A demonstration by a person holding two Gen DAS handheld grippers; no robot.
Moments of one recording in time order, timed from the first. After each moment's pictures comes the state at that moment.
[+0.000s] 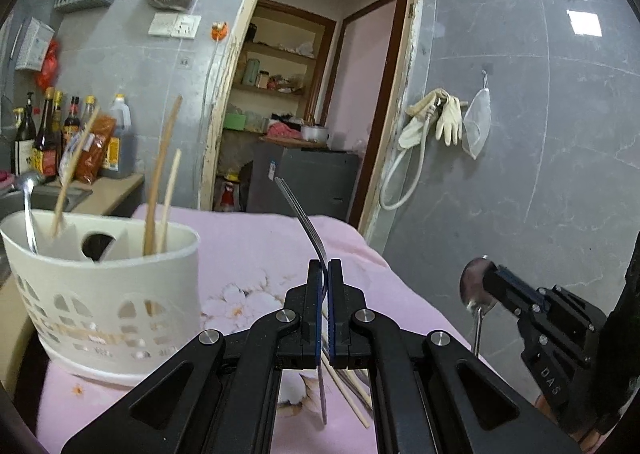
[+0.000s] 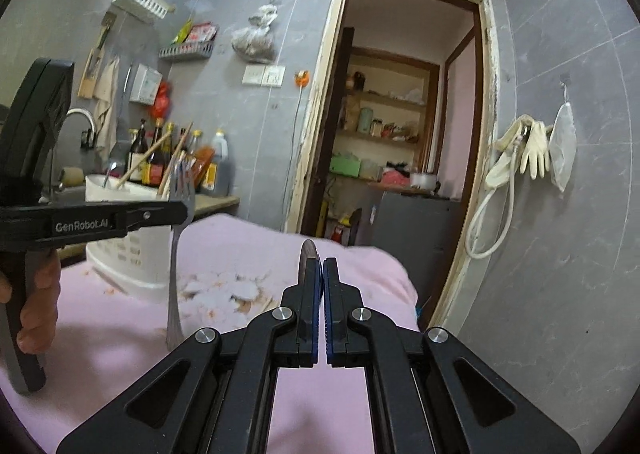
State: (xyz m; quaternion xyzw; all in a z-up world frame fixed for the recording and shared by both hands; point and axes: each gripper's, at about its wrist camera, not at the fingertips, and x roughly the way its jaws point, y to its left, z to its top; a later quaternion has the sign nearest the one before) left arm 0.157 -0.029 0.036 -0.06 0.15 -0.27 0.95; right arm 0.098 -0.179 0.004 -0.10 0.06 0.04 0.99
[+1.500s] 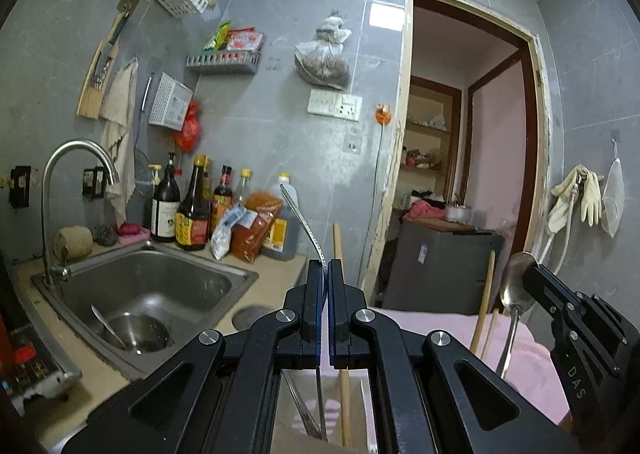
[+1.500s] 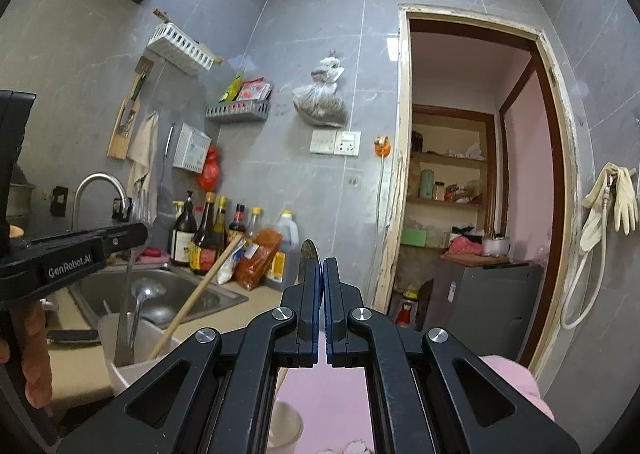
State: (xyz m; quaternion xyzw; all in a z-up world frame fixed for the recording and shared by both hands) left arm 0.211 0.143 0.063 -0.08 0.05 -0.03 1.00; right arm 0.219 -0.024 0.042 -0.08 -0.03 0.15 0.99
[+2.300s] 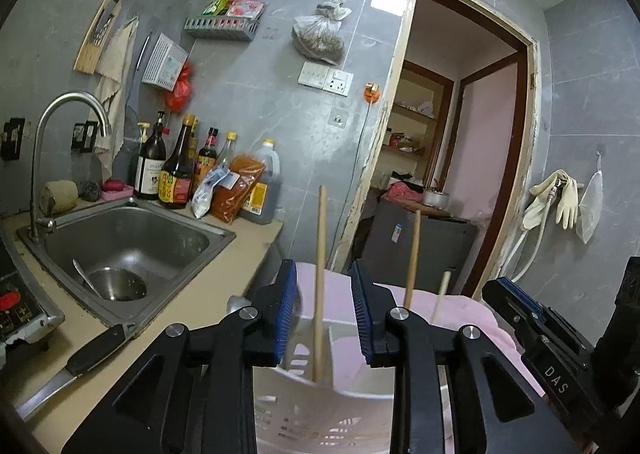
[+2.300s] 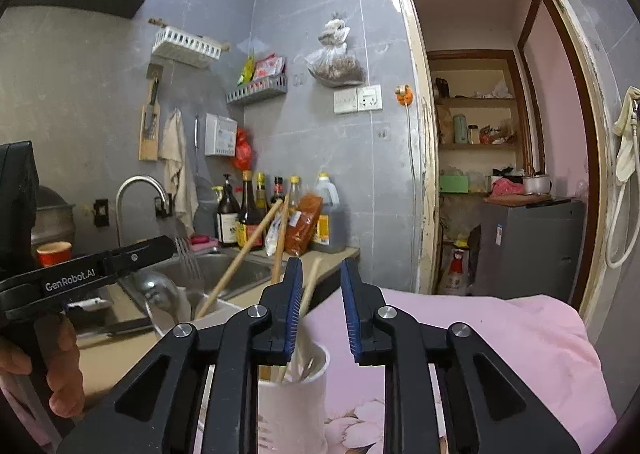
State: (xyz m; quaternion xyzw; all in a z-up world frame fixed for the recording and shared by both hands) left arm 0.184 0.137 0.062 -0.13 0.09 -0.07 0.99; right arm 0.214 -0.052 0.035 0.00 0.04 0.24 0.97
